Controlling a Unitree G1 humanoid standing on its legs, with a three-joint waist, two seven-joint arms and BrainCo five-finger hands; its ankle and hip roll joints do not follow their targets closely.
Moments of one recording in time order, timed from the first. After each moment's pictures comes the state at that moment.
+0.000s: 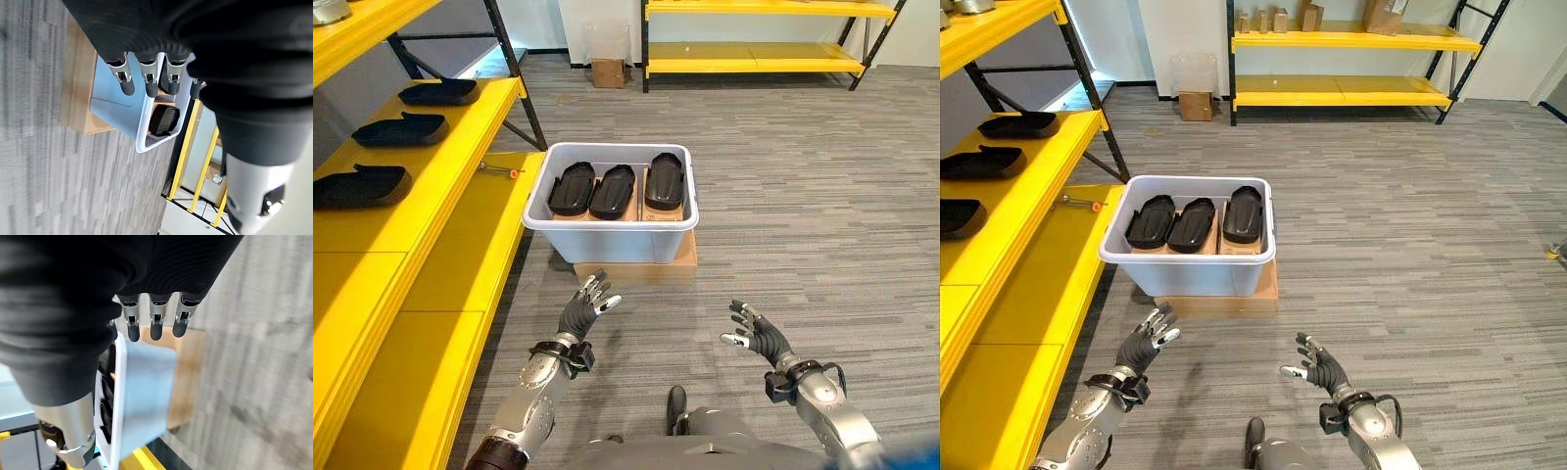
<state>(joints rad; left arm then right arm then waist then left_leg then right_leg) 0.14 0.36 -0.28 0.16 -0.65 -0.07 -0.02 0.16 -0.42 0.30 0.22 0.37 0.01 0.08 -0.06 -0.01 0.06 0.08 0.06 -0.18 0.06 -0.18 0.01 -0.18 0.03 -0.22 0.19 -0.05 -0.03</state>
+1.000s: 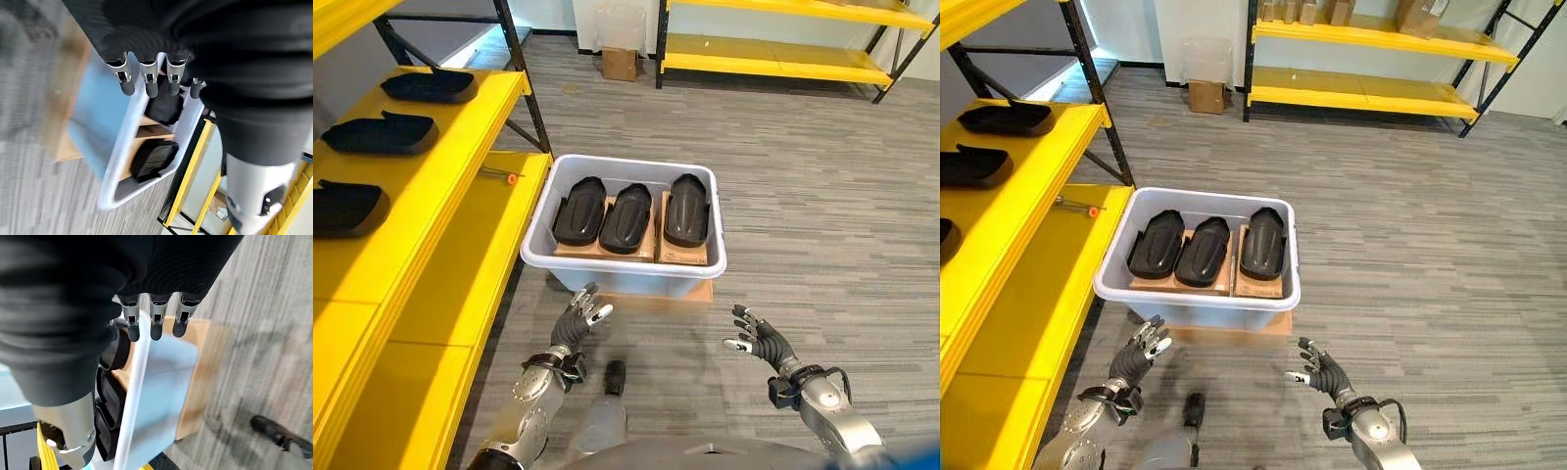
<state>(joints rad) 0.17 0.39 -0.26 0.19 -0.69 -0.07 -0.02 0.20 -0.42 0.32 0.23 0.38 -0.01 0.08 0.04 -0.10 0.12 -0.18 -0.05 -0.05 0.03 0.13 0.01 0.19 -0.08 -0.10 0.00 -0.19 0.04</state>
